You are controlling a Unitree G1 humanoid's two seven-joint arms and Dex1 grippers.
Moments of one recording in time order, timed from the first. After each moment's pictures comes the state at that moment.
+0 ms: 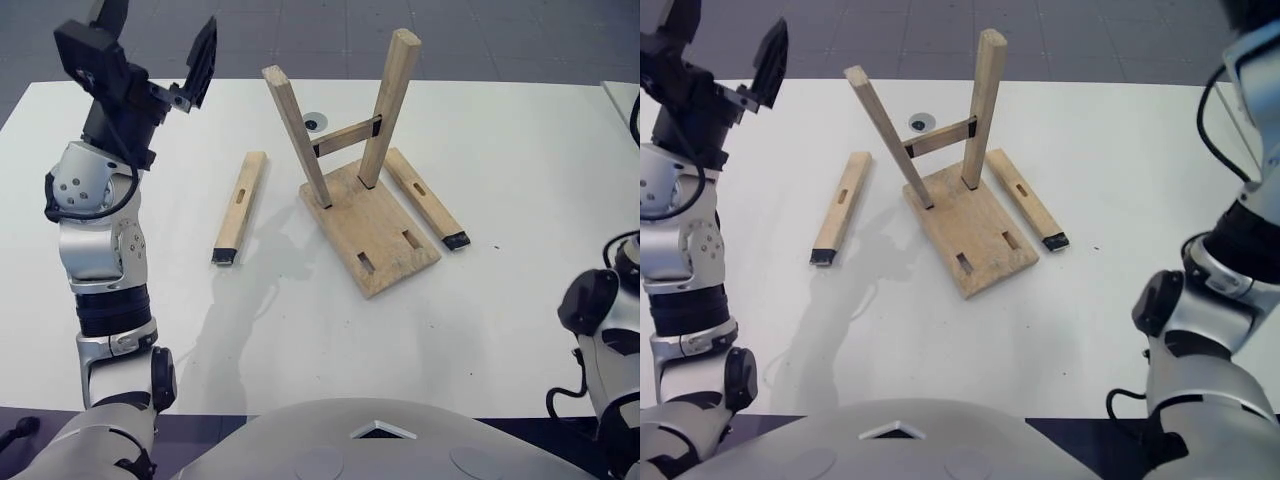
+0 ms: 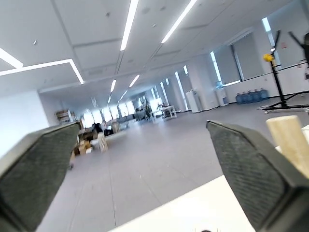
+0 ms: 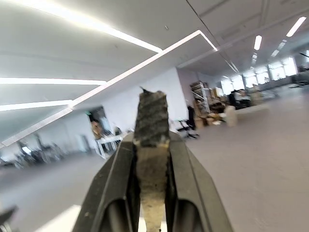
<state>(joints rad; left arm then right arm) -0.34 0.42 0.24 -0.12 -0.33 0.04 -0.42 -0.67 -0.67 -0.37 -0.18 1.12 0.77 0.06</state>
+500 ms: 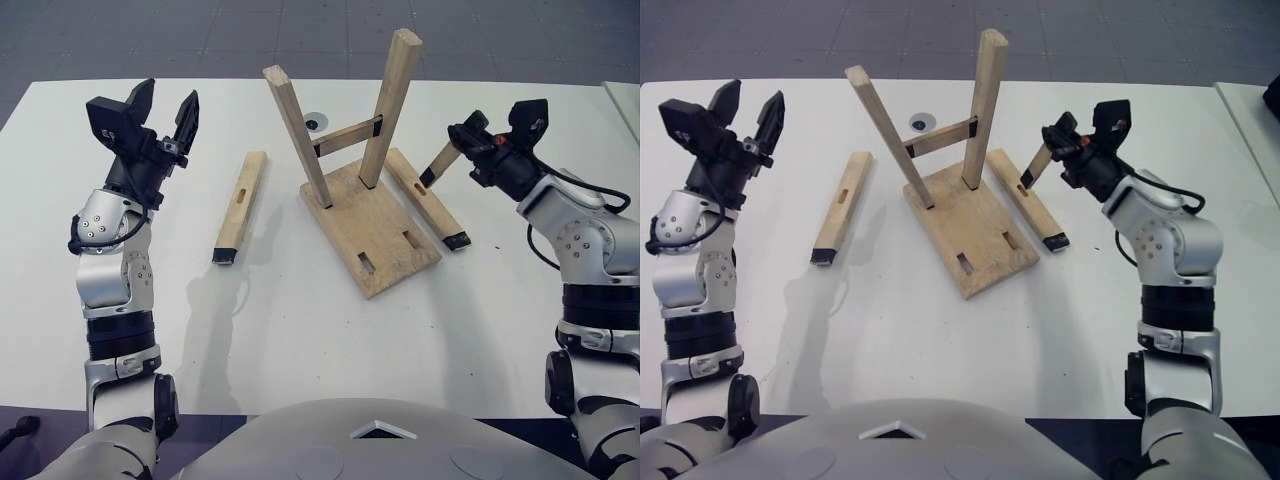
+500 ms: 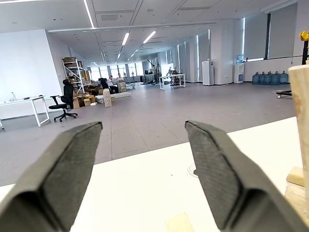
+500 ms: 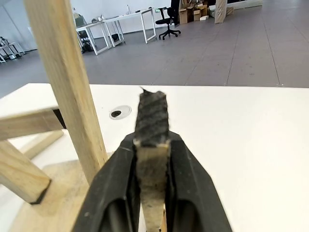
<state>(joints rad) -0.23 0.40 0.23 -0.05 -0.34 0.05 -0.41 -0.38 -0.55 -0.09 0.04 0.66 0.65 0.37</state>
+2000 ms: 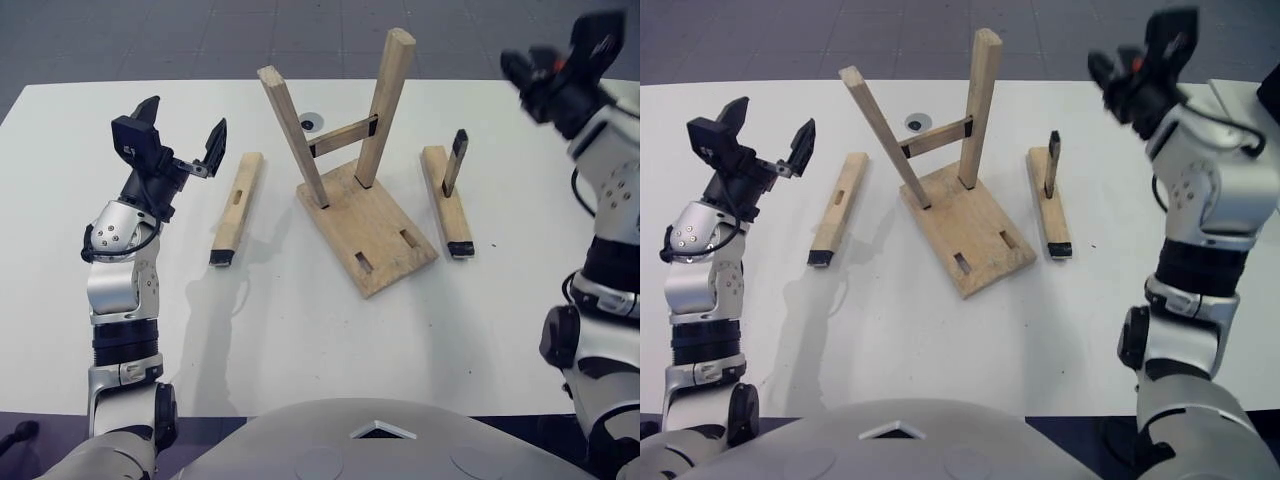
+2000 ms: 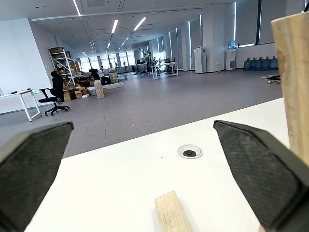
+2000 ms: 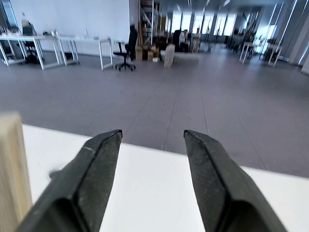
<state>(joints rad) -0.19 0.40 0.20 -0.03 -0.31 0.03 -0.43 -0.77 -0.54 -0.25 0.00 0.41 0.77 0.26</state>
